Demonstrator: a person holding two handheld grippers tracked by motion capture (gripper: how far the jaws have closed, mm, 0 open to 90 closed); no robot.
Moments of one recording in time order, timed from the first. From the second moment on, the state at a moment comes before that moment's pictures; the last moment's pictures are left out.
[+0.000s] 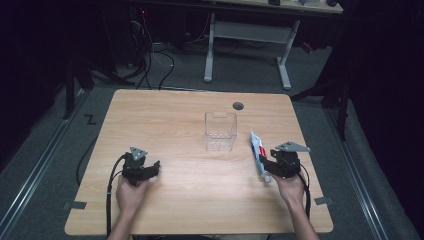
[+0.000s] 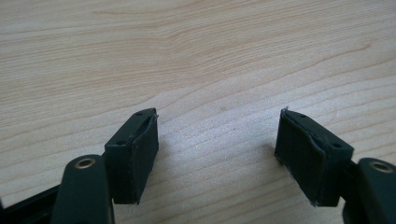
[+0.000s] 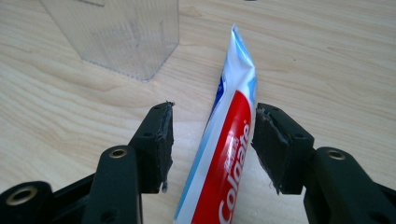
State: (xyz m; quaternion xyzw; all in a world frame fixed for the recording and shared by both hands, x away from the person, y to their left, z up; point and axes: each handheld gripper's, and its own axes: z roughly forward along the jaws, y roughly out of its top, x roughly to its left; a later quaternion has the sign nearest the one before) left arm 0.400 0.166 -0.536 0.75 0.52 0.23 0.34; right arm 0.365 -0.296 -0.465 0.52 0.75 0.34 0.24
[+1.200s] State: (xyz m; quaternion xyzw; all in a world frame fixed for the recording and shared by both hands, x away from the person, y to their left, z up) left arm 0.400 0.166 -0.536 0.75 0.51 0.22 0.34; right arm 0.466 -0.274 -0.492 0.57 0.77 0.22 0.19
